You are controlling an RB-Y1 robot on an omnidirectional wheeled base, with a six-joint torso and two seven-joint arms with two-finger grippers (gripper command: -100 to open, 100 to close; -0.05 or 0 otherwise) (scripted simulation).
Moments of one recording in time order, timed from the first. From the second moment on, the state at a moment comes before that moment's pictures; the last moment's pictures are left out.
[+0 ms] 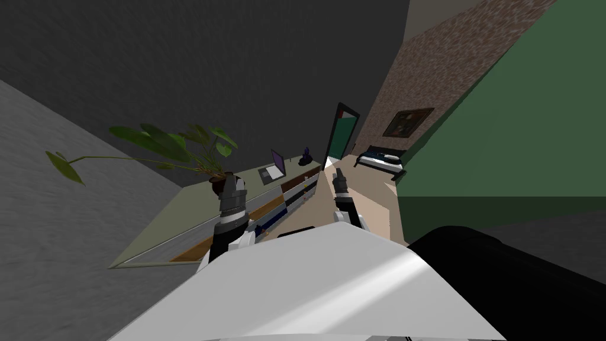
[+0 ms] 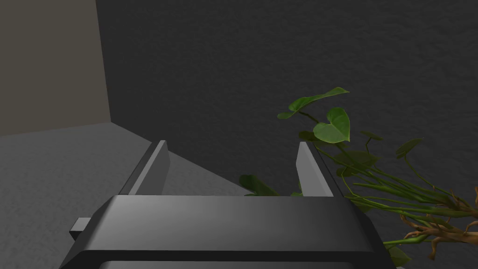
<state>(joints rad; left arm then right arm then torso) 0.52 -0.02 -0.07 -2.20 -0.11 -0.60 -0.17 0.51 0.01 -0.06 -2.20 0.06 -0.38 0.11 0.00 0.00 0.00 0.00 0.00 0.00</state>
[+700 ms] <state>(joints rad) 0.52 -0.02 -0.07 -2.20 -0.11 -0.60 -0.17 0.51 0.01 -0.06 -2.20 0.06 -0.38 0.11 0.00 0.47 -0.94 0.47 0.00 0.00</state>
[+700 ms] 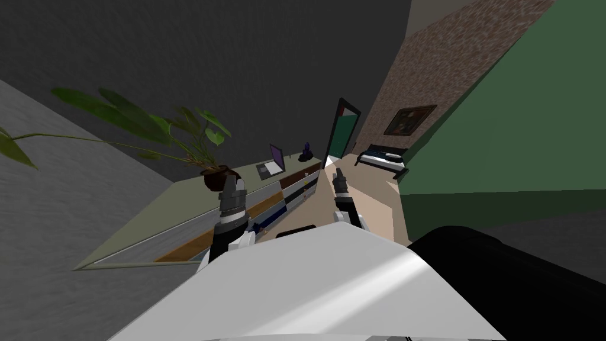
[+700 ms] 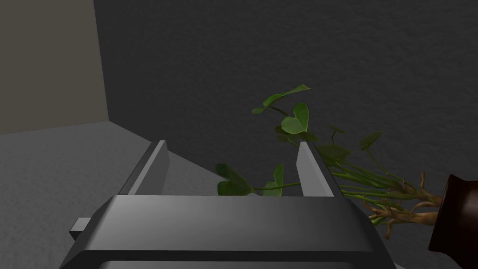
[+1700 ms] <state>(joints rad) 0.51 0.13 -0.04 -2.22 -0.10 -0.49 -0.18 0.51 0.01 -0.06 -2.20 0.06 -0.38 0.11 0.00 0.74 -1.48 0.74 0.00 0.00</state>
